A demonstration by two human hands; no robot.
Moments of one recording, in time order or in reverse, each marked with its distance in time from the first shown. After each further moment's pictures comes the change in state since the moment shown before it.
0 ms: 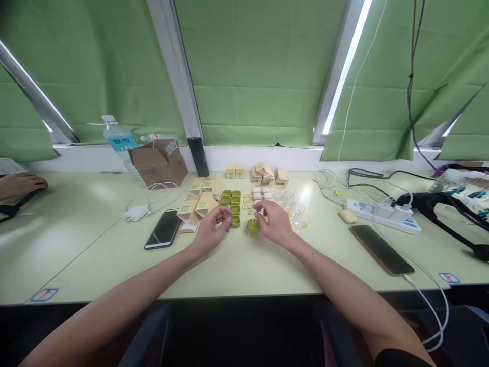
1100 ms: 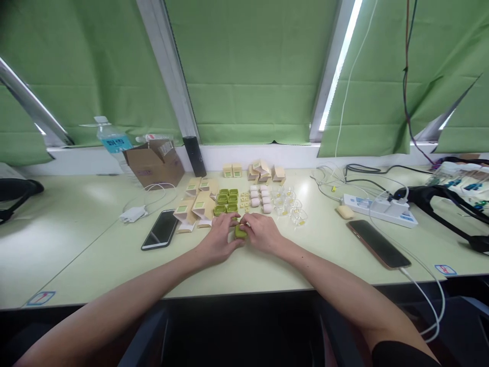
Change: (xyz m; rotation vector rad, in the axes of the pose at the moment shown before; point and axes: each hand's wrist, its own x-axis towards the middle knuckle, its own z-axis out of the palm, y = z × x) left_hand -0.015 -0.003 0.017 0.473 -0.298 0.081; right_hand -0.017 -0.003 0.023 -0.109 -0.196 -0.180
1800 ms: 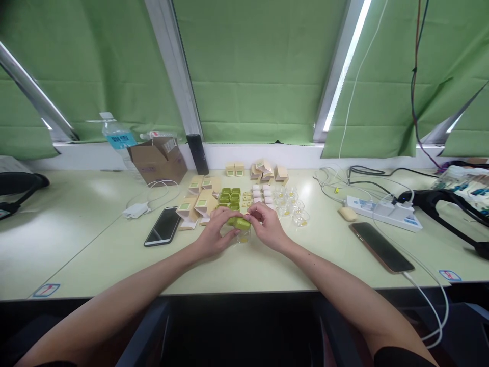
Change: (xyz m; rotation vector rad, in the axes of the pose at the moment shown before) left_hand 0.002 -0.007 -0.017 -0.063 0.150 0.175; right_hand 0.009 -0.005 -0.007 0.640 0.190 0.187
